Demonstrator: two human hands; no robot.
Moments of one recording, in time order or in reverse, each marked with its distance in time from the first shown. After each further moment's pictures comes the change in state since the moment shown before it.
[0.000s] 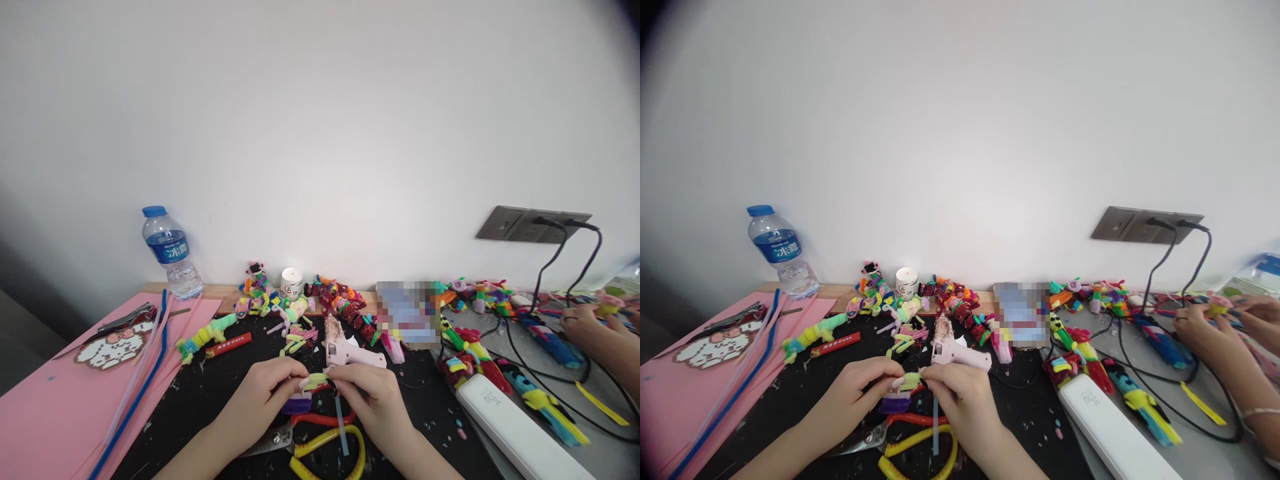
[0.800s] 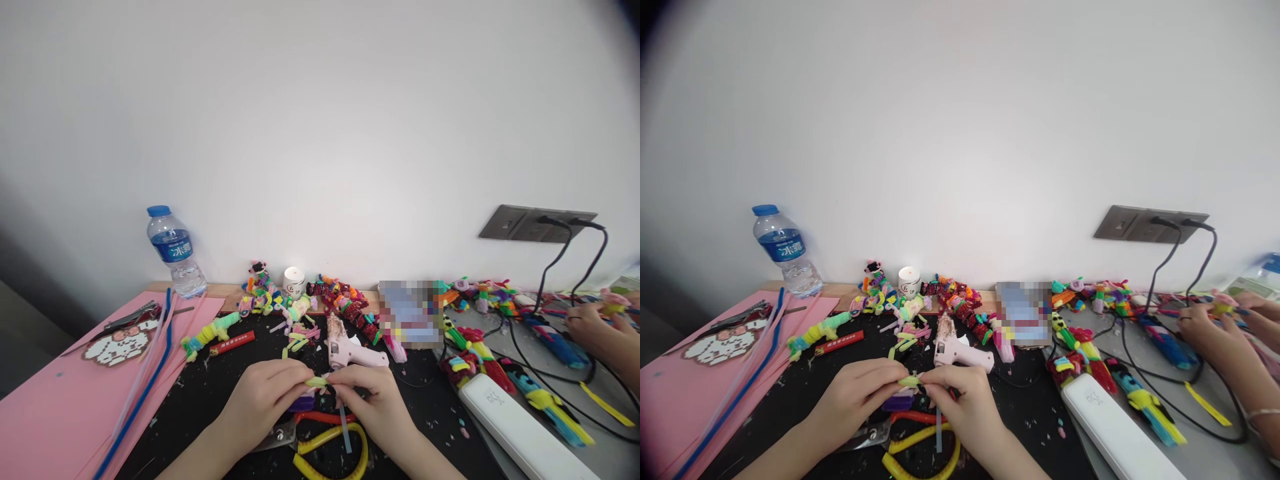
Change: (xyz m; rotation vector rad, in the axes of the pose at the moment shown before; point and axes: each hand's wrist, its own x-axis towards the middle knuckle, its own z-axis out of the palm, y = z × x) left_hand -0.005 -0.013 0.001 0.259 0.122 0.333; right_hand -0.001 -0.002 0.004 0.143 -0.093 0.192
